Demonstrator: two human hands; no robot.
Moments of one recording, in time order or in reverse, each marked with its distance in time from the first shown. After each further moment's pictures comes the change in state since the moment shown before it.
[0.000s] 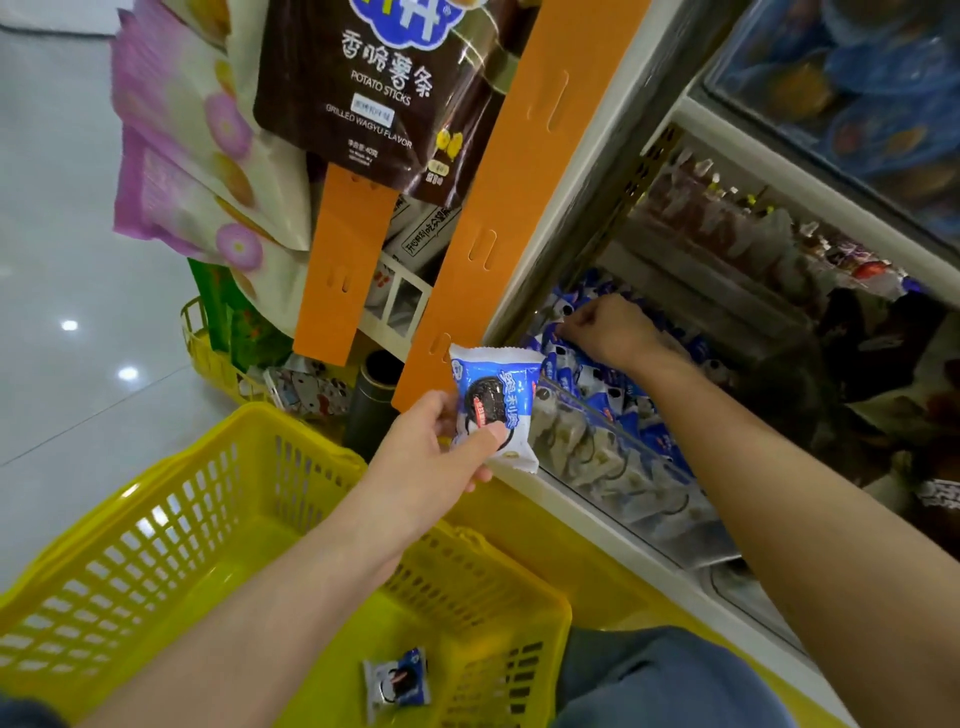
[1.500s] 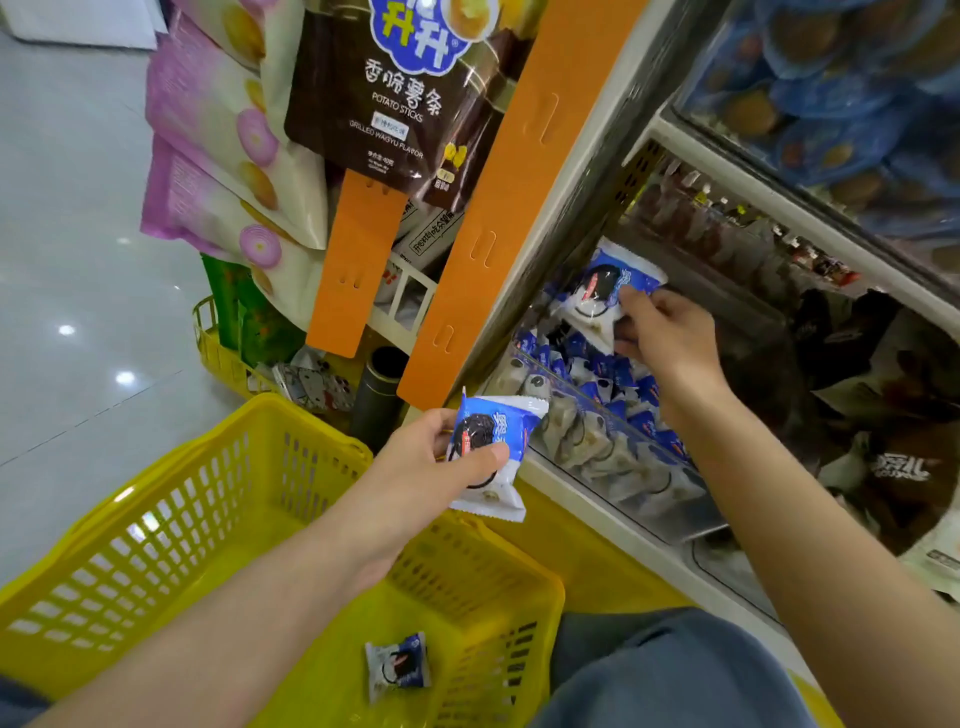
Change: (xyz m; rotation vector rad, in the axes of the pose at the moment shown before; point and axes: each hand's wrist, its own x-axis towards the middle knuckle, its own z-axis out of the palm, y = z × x) left_hand -0.035 0.003 -0.009 -0.009 -0.164 -0.112; right_hand -0.090 -0.014 -0.039 0.818 0.292 0.129
